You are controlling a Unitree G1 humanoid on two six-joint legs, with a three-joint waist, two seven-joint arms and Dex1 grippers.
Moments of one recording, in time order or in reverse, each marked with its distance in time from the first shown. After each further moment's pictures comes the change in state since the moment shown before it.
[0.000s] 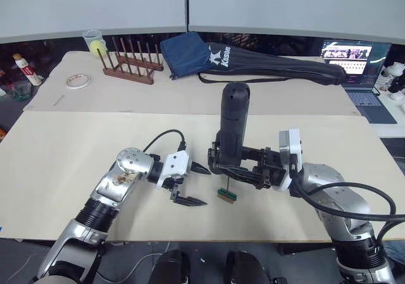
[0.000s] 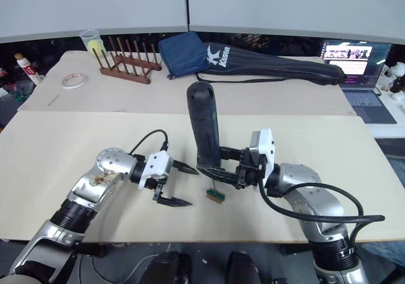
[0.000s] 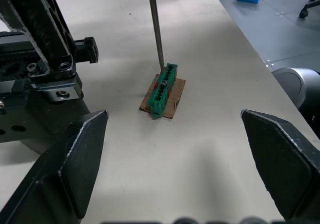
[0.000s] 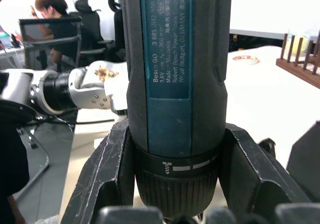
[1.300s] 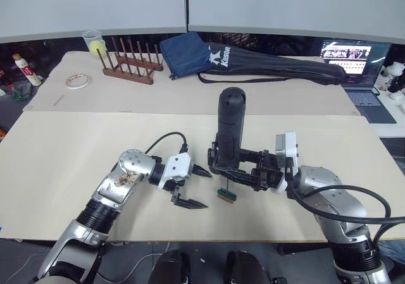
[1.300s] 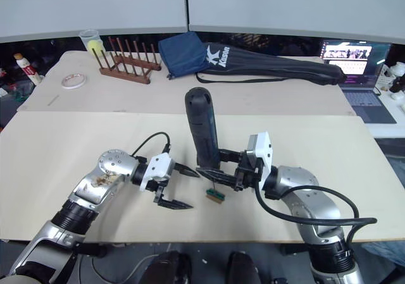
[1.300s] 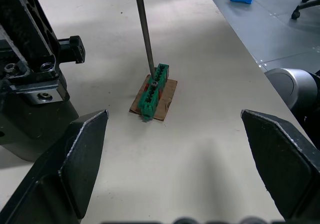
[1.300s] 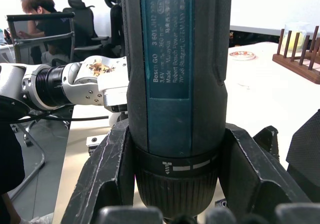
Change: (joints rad) left arm 0.005 -0.001 -0.019 -0.010 -0.002 0.016 -0.003; right arm 0.013 0.025 0.003 0.002 -0.045 -0.006 0.007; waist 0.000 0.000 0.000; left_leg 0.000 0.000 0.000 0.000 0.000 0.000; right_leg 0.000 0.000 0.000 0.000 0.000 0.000
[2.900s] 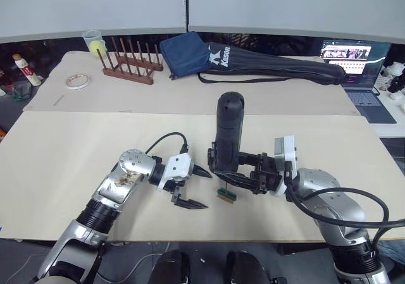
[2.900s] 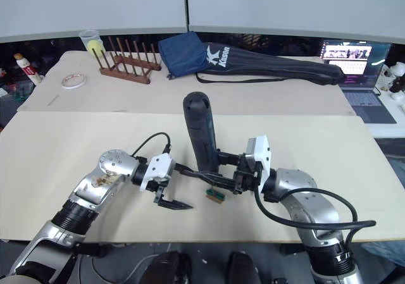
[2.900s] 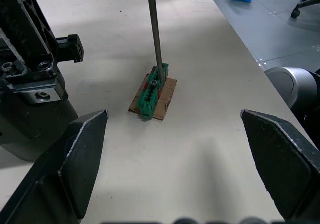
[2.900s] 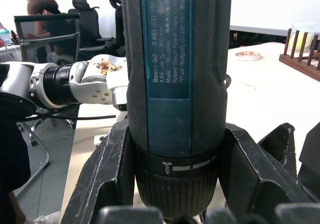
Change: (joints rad) left arm 0.000 0.000 -0.001 0.000 0.004 0.000 0.001; right arm 0.017 -0.005 0.021 -0.001 0.005 -0.028 0.004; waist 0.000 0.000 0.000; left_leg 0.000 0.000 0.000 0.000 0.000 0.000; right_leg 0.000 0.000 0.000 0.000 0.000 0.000
